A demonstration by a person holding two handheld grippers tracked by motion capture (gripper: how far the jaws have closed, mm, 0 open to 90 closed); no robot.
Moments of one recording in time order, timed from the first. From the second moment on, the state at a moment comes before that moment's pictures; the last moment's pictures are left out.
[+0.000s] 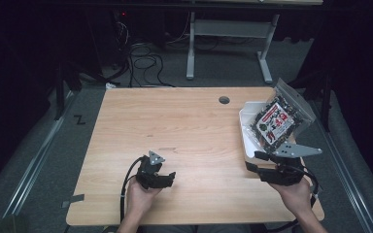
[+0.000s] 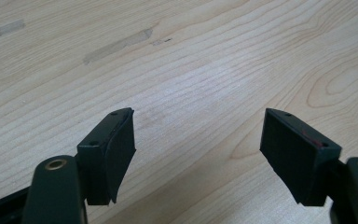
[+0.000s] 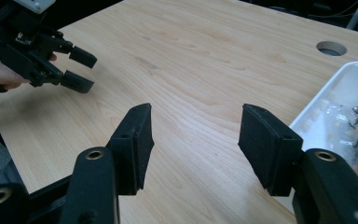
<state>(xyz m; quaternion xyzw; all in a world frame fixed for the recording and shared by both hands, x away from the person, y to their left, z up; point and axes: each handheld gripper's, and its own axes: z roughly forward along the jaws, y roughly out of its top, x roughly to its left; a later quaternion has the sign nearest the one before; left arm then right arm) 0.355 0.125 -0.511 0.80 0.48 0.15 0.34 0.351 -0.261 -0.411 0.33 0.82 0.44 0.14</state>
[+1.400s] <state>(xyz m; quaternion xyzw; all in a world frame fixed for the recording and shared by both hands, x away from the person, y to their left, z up) 0.355 0.123 -0.512 0.80 0.47 0.15 0.33 0.398 -0.199 -0.458 0.32 0.86 0.39 0.12</state>
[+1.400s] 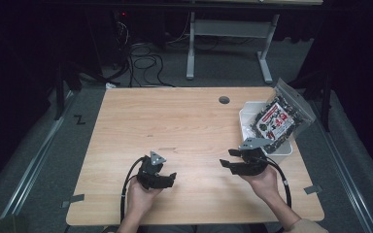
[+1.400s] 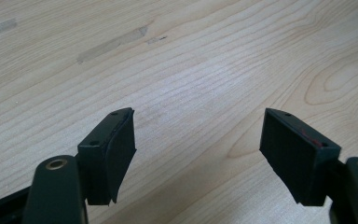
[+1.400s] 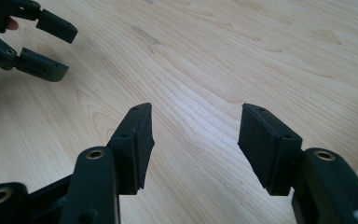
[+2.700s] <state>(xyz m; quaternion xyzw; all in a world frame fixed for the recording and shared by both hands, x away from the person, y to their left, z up) 0.354 0.121 -0.513 0.80 0.47 0.14 0.33 0.405 -0.191 -0.502 0.33 0.86 0.37 0.12</state>
